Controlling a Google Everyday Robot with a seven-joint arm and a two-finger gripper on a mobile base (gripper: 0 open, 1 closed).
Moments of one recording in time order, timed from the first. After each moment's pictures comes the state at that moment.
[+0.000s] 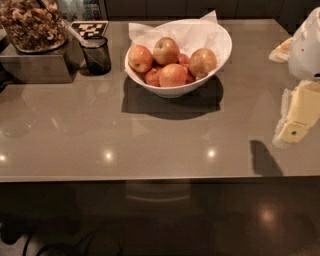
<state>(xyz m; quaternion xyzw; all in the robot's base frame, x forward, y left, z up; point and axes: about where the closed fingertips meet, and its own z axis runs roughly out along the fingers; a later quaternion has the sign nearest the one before) 0.438 -0.217 0.976 -0.60 0.78 -0.03 0.16</state>
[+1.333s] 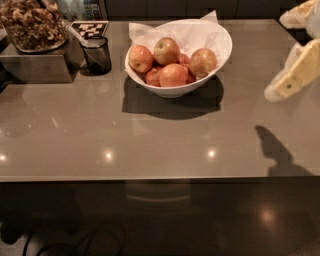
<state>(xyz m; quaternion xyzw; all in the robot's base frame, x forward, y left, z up) 0.496 -0.220 1.024 -0.54 0.77 0.05 0.33</state>
